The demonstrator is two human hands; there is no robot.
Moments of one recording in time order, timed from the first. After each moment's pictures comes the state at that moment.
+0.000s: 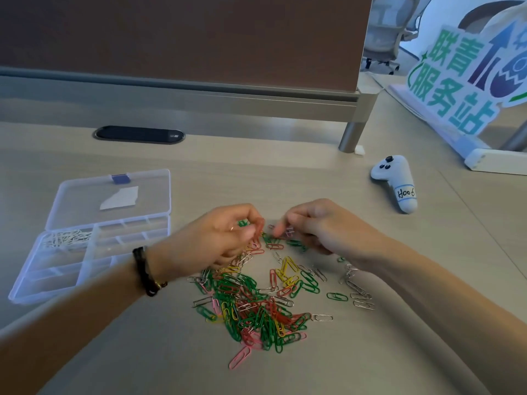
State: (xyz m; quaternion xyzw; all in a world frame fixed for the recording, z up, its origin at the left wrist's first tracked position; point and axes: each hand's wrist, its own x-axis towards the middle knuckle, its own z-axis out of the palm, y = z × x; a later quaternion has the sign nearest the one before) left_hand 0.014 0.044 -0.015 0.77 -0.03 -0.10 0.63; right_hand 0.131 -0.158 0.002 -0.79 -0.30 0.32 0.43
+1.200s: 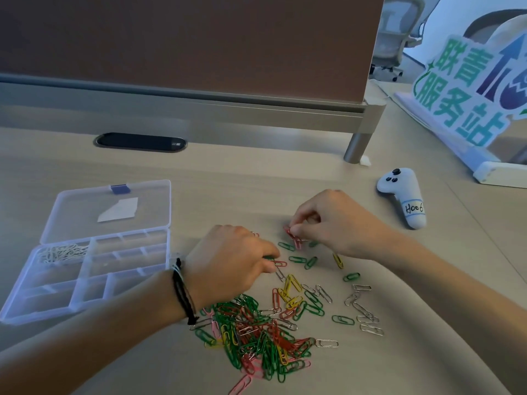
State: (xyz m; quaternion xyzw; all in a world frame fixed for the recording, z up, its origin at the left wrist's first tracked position) left_hand 0.032 0.025 -0.023 0.98 -0.09 0.09 0.12; right_hand 0.164 -0.143 0.020 -0.86 -0.43 0.15 0.21
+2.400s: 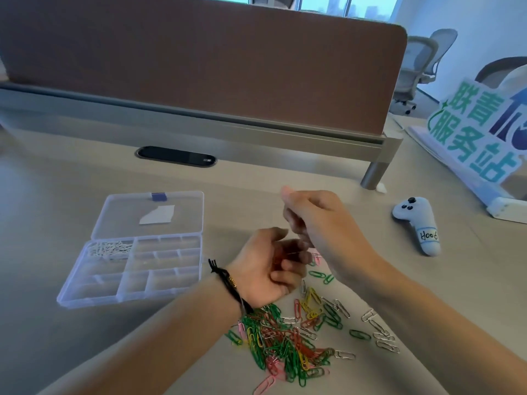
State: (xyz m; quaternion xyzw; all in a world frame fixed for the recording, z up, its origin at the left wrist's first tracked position) left_hand 0.041 0.003 -0.007 0.26 0.21 -0.16 0.93; right_hand 0.093 -0.098 0.054 -0.74 -0.35 0.17 0.55
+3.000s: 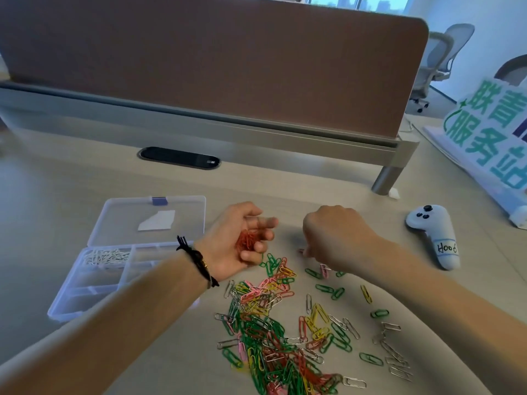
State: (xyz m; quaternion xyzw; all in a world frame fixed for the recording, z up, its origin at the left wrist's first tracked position) left_hand 0.055 0.067 -0.002 0.44 0.25 -0.07 0.86; right_hand 0.155 -0.086 0.034 -0.87 -0.47 -0.02 -0.13
